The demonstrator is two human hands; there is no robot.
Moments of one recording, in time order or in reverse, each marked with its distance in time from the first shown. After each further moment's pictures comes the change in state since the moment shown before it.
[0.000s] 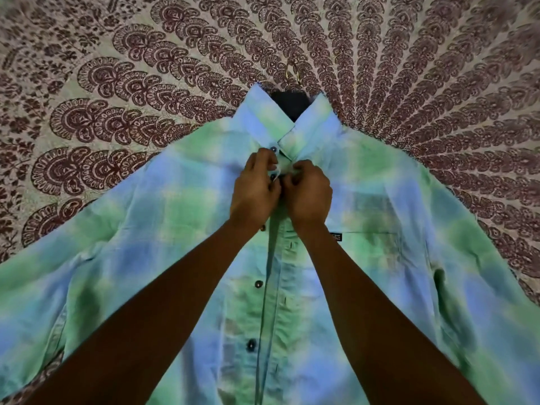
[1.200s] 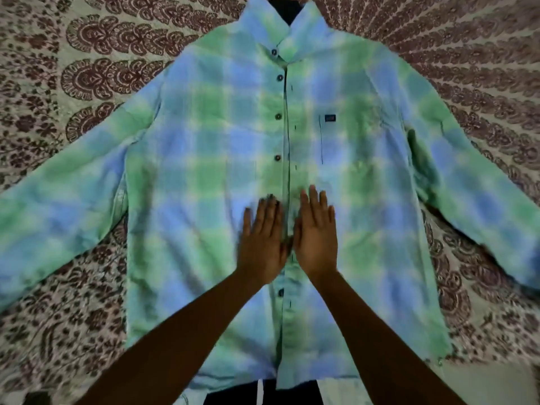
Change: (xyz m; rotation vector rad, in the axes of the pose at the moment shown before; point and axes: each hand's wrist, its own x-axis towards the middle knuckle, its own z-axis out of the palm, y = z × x) left_hand -0.308 -0.036 -0.049 0.660 -0.445 0.301; right_hand -0.307 0.090 0.003 -0.253 -0.008 -0.238
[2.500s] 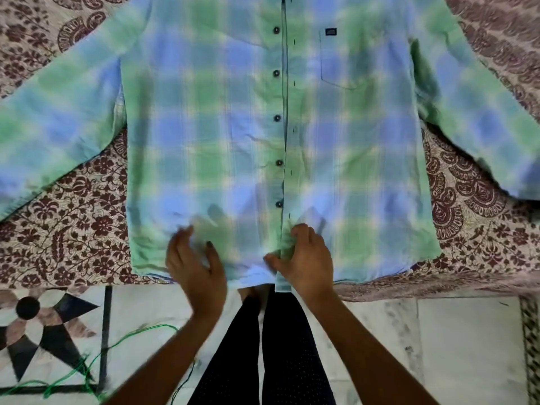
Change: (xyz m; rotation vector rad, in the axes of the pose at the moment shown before) left_hand -0.206 0.005 0.013 -0.574 0.495 -0.783; right_hand -0.178 -0.017 -0.014 0.090 -0.349 0.240
